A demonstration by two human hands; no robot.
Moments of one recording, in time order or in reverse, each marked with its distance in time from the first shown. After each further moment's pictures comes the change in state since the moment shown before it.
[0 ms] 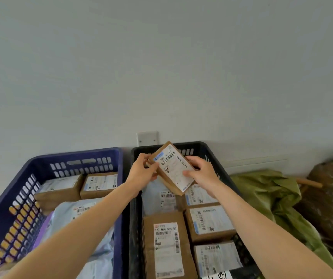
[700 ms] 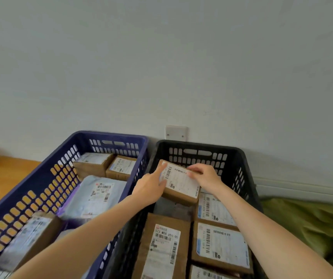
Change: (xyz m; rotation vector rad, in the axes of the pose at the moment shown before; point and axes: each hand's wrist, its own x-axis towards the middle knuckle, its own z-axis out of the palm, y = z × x) left_hand -0.016 -0.026 0.023 0.686 0.056 -0.128; right_hand 0.088 0.044 0.021 -0.210 -0.344 -0.116
